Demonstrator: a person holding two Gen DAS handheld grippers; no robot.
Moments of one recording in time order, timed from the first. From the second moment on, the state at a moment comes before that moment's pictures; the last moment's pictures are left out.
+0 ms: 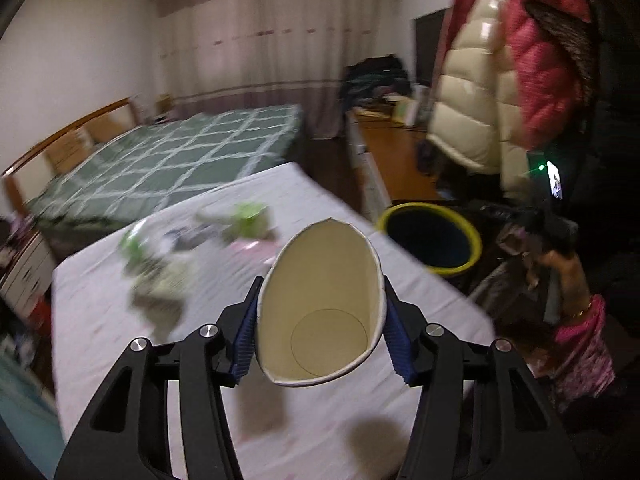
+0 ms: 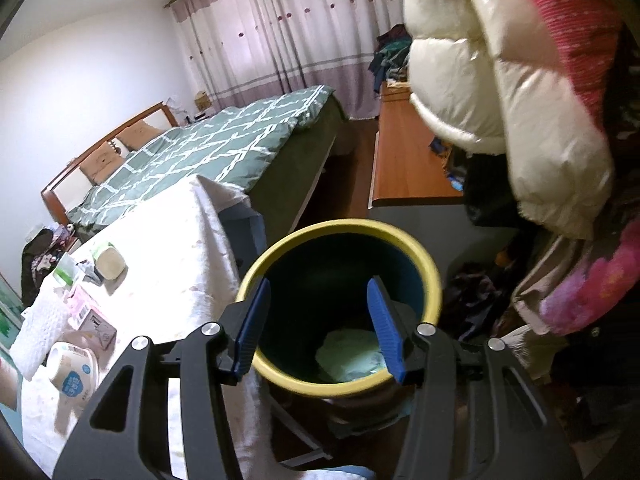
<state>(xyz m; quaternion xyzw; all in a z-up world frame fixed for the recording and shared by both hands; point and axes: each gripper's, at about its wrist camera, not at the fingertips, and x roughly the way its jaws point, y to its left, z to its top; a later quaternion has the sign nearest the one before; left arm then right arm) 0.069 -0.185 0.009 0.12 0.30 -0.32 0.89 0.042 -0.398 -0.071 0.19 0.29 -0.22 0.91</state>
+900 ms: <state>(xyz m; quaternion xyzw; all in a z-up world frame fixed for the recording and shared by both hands) 0.179 -0.476 -0.093 0.12 0.40 -0.41 0.82 -0.016 -0.435 -0.084 0.17 0.30 -0.30 0.89</state>
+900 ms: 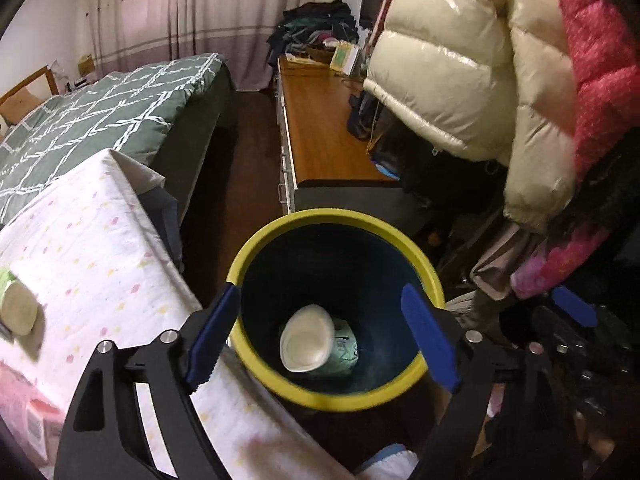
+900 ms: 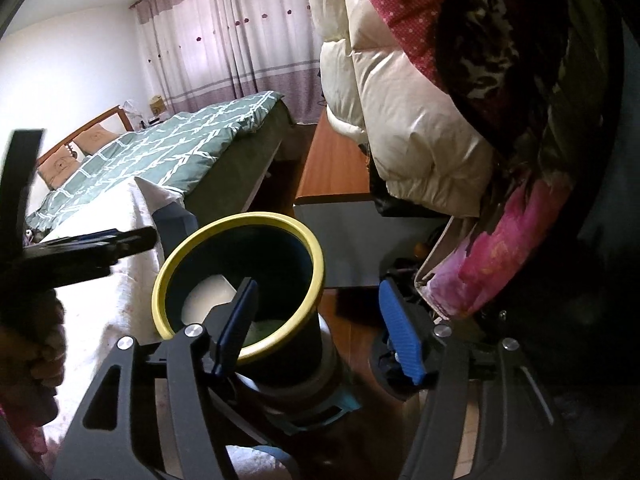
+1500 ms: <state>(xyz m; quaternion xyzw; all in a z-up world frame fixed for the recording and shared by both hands) 0.109 -0.142 0.011 0.06 0.28 -0.18 0.94 0.083 -0.284 -0.068 0.13 0.33 -0.14 0.93</state>
